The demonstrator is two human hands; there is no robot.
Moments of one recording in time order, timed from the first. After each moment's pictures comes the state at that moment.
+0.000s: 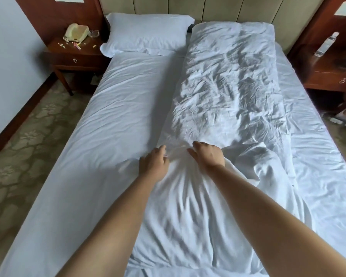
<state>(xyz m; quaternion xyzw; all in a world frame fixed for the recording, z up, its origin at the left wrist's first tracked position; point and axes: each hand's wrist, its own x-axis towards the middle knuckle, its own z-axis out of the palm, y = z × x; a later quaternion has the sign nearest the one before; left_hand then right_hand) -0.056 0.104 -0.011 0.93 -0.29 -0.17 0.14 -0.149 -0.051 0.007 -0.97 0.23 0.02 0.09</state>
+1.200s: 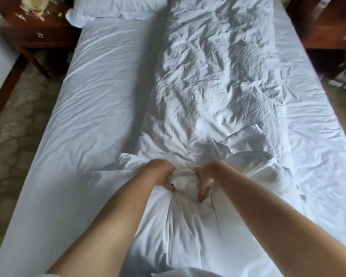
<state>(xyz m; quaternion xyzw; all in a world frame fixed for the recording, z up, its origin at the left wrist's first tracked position) -0.100 0.058 -0.053 0.77 -0.51 -0.37 -0.12 -0.201 -0.070 -0.051 -0.80 0.16 0.56 0.15</state>
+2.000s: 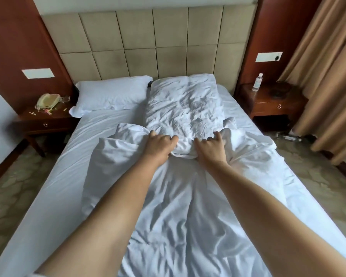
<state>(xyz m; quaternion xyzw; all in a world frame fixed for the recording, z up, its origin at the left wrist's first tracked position) -0.094 -0.094 0.147 0.80 -0.59 0.13 -0.04 -0.227 -0.200 0.121 -0.94 0.29 -0.08 -0.16</state>
